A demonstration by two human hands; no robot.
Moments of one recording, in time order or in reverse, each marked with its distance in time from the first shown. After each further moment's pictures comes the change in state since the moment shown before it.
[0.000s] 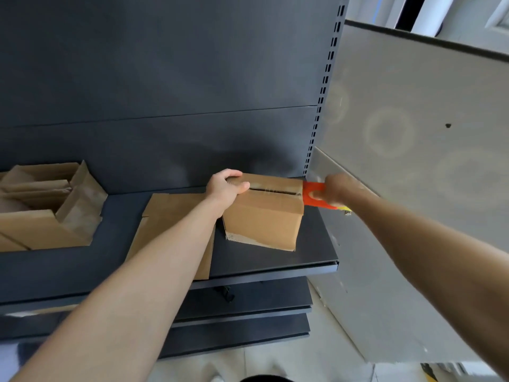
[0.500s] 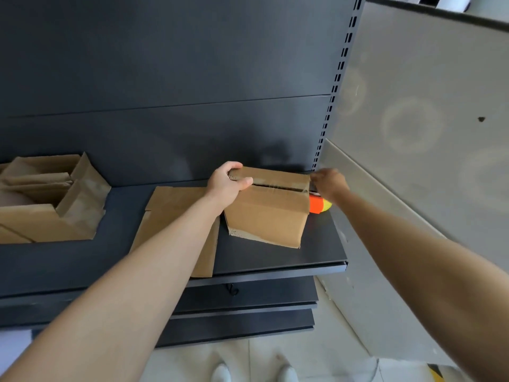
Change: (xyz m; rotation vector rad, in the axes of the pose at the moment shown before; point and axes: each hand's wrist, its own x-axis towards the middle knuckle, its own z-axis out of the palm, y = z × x) left_hand 0.008 -0.005 -0.004 0.077 -0.034 0.046; right_hand 0.038 -0.028 0.033 0.626 0.036 0.067
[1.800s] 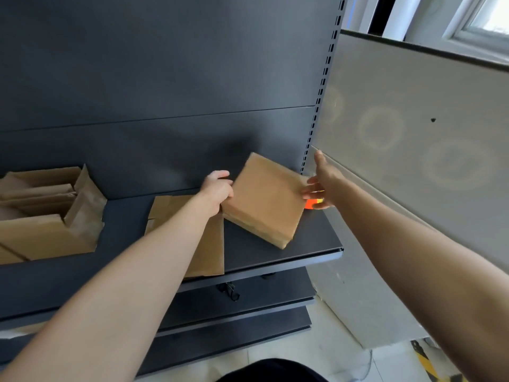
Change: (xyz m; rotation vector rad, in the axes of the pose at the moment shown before) left_hand -0.015 -0.006 -0.042 -0.242 -0.119 -0.220; right_hand -0.087 -0.051 -0.017 0.695 -0.067 0.392
